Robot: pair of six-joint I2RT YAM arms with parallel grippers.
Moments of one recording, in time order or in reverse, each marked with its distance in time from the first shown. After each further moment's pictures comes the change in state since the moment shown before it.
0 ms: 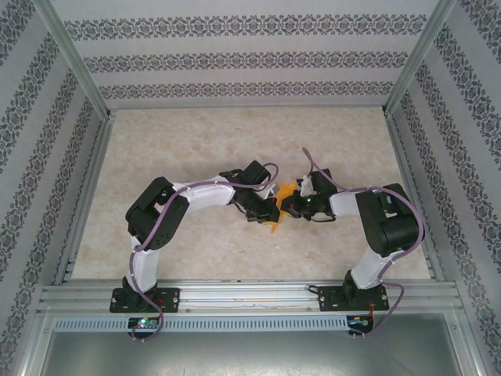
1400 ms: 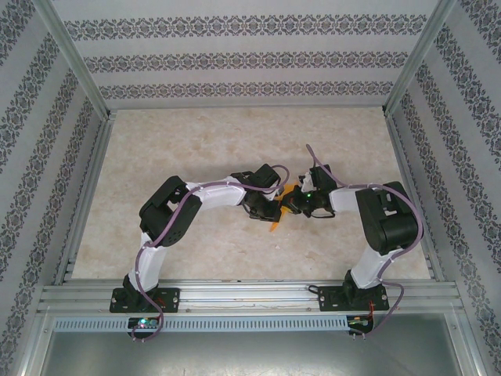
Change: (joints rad) left arm -0.045 0.111 0.100 -0.055 -0.255 0.130; right arm -0.011 0.004 0.050 -0.038 0.024 0.089
